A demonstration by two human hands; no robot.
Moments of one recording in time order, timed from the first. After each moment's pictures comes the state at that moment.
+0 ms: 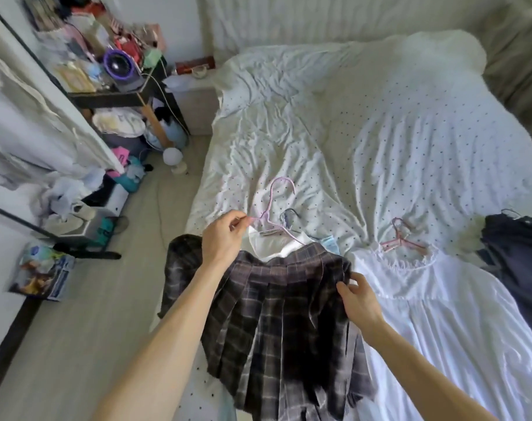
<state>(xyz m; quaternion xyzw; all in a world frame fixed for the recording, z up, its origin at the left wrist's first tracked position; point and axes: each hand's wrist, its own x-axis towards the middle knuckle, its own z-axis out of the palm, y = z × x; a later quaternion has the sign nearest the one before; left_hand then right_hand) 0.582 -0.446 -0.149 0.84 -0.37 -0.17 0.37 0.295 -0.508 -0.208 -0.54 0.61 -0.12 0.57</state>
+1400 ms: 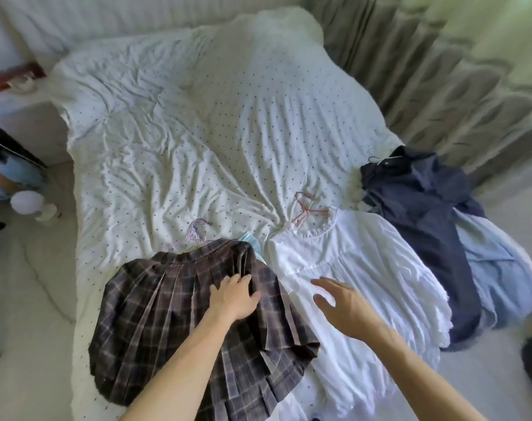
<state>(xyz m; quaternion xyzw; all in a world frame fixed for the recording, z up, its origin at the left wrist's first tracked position) 0.454 -0.512 -0.242 0.69 -0.60 -0.37 -0.16 0.197 -0.508 -0.190 -0.71 0.62 0.05 0.34</state>
